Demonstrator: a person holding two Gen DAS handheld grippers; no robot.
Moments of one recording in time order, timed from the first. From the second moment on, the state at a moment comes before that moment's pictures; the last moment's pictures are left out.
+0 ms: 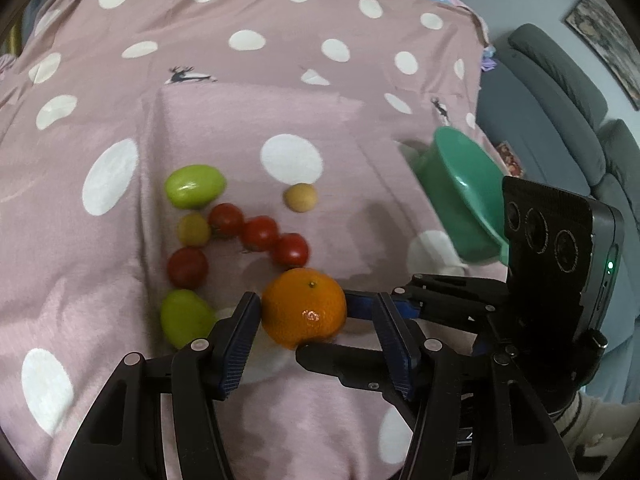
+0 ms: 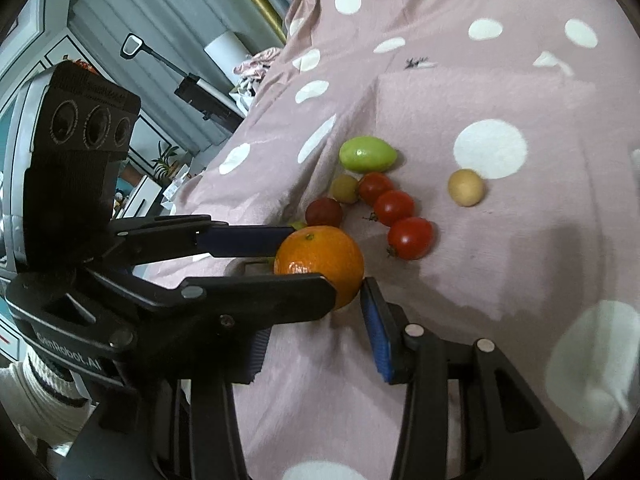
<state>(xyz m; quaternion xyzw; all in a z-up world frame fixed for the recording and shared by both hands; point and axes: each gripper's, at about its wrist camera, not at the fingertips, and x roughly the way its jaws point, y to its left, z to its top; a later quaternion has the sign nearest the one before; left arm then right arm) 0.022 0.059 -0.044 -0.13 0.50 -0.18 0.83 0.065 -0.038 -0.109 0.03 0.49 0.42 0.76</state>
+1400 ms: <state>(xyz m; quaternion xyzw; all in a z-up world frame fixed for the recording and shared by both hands) 0.076 -0.140 0.013 -0.02 0.47 -0.33 0.82 0.062 -0.234 -0.038 0.09 0.38 0.26 0.88</state>
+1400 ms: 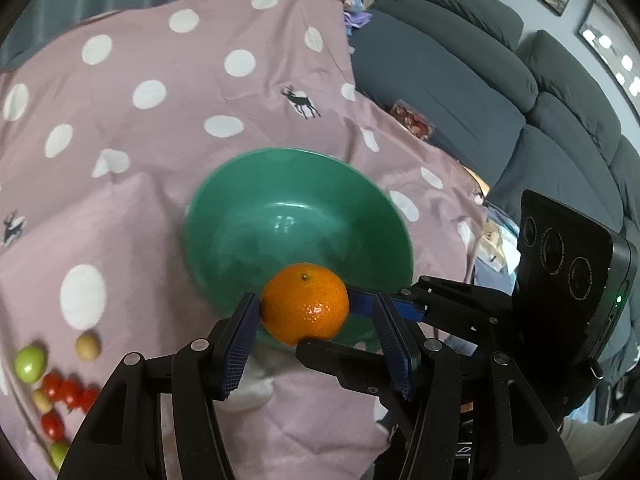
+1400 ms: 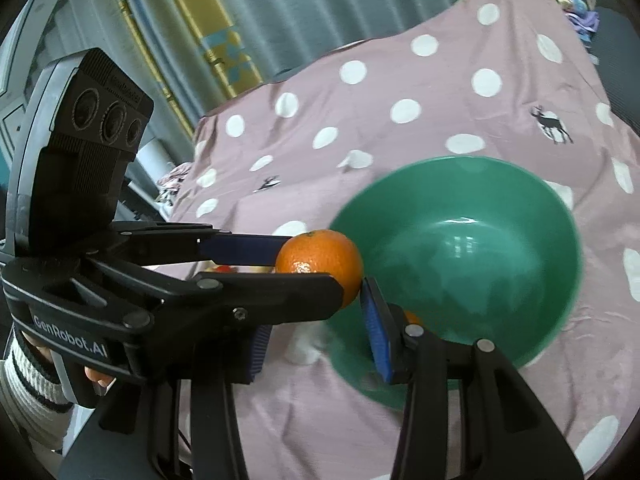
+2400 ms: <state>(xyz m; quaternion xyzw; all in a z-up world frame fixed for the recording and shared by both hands) 0.075 -0.095 0.006 -0.08 0.49 -0.29 0.82 0.057 -0.261 -0.048 0.11 0.40 0.21 0.89</state>
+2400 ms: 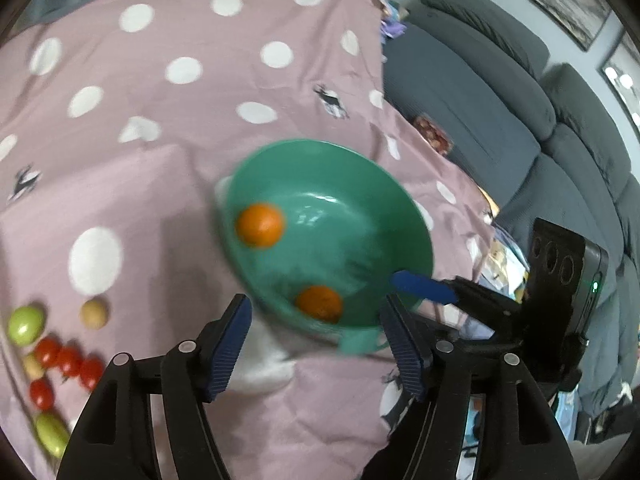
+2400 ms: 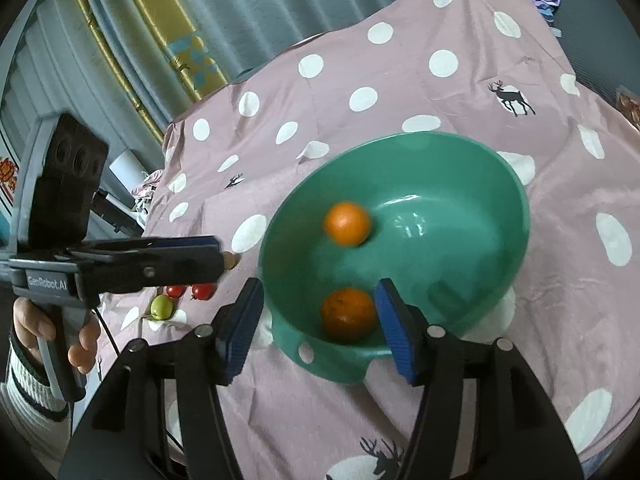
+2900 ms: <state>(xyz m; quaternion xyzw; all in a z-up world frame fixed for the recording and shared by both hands) 0.006 0.024 -0.024 -0.13 0.49 -0.12 0.85 0.035 -0.231 -0.039 0.09 0.40 0.24 0.88</state>
